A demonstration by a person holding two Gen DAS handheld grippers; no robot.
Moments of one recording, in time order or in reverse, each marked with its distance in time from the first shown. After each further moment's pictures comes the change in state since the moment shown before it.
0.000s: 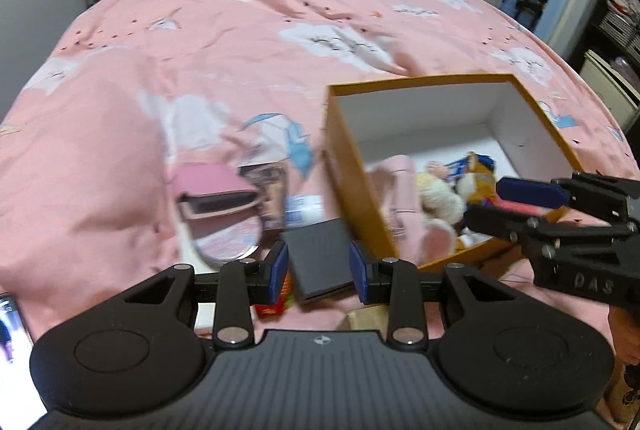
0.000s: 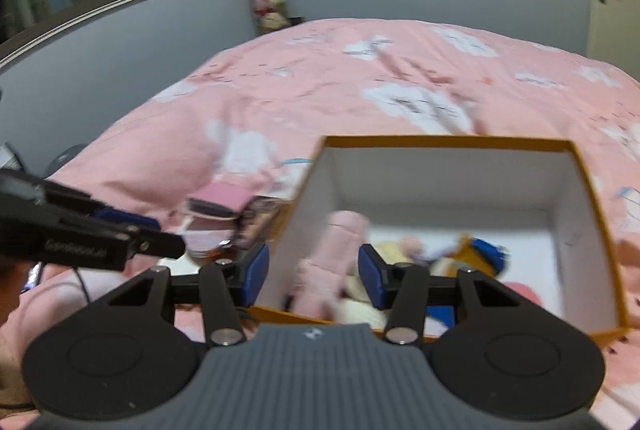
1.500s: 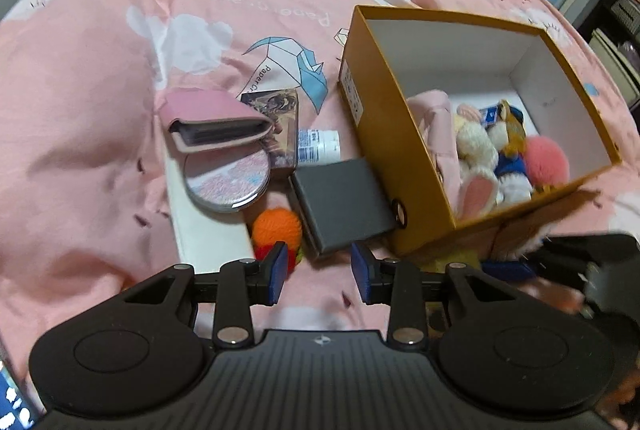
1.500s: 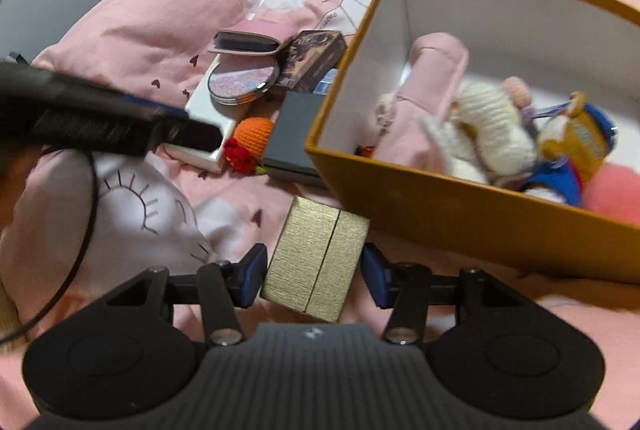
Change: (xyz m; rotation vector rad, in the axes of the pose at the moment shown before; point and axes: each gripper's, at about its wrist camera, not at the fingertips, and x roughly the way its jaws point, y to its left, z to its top) left arm 0.061 0.022 -0.011 -0.052 0.187 -0.079; right arm 0.067 0.023 -0.044 0.000 0.425 0.057
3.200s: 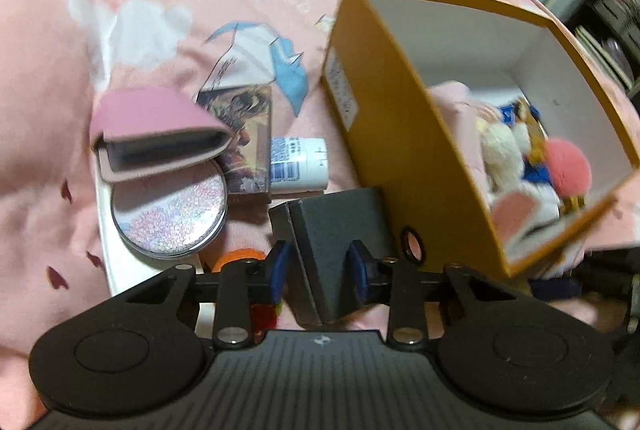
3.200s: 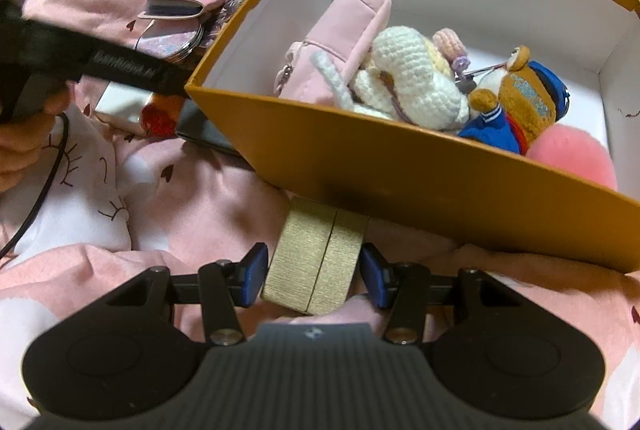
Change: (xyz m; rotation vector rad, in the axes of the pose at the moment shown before) left arm 0.051 -0.004 0.000 0.082 -0.050 -0.038; right arm 0.020 -0.032 -0.011 0.000 0.067 -0.110
